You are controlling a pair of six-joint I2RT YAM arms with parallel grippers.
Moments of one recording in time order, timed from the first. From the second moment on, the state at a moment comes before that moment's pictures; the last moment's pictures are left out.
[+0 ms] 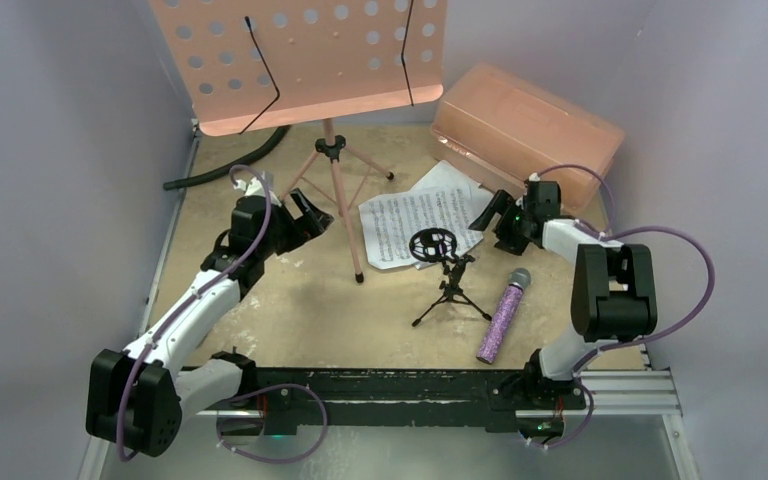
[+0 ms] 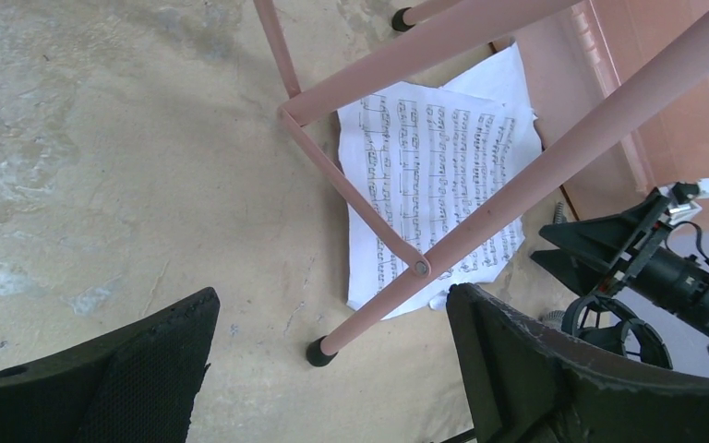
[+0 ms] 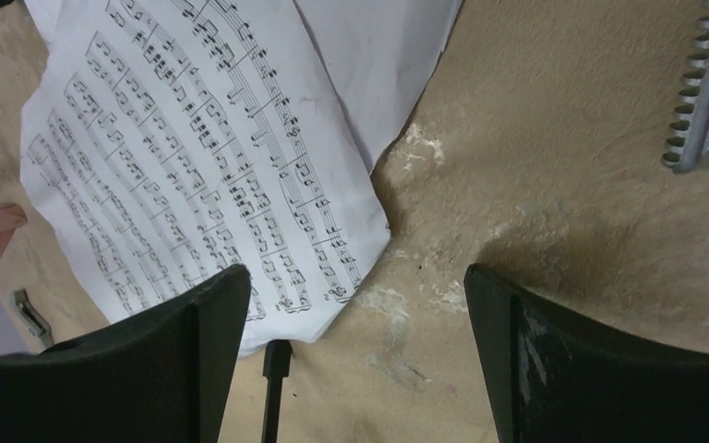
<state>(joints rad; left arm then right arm) -0.28 1.08 0.67 -0.09 0.09 -0.76 -0.01 1.61 0.87 -0.15 -0.32 0.60</state>
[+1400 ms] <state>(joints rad) -0.28 1.16 0.78 -0.09 0.15 -0.69 -0.02 1.68 0.80 0.06 -0.38 0.60</state>
